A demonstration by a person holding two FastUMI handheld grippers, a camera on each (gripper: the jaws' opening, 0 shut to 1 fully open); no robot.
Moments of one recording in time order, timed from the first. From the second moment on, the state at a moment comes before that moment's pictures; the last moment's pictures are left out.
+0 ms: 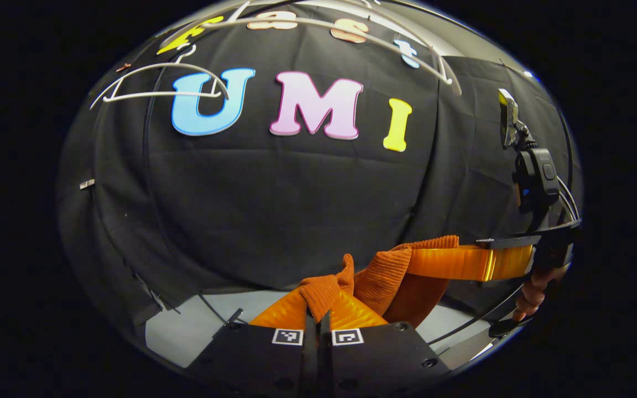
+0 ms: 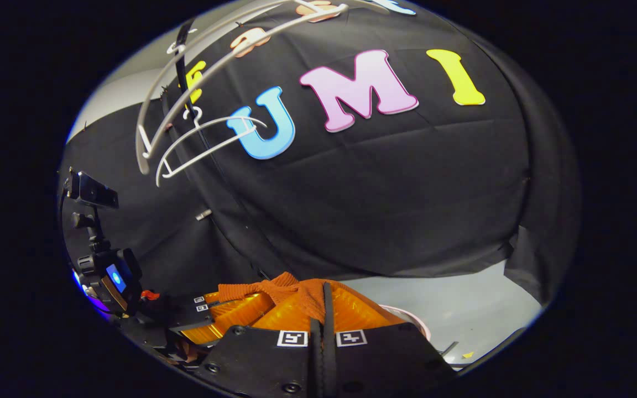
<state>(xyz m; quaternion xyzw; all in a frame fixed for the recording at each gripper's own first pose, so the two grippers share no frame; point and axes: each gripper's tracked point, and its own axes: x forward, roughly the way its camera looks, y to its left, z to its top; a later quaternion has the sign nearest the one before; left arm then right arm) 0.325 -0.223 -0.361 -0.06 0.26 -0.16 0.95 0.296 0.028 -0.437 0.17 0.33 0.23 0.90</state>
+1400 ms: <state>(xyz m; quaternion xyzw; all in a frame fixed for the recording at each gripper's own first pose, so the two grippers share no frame) 0.281 -0.206 -0.373 -0.04 0.33 -0.10 0.94 0.241 -0.005 -0.487 0.06 0.40 0.09 0.91</state>
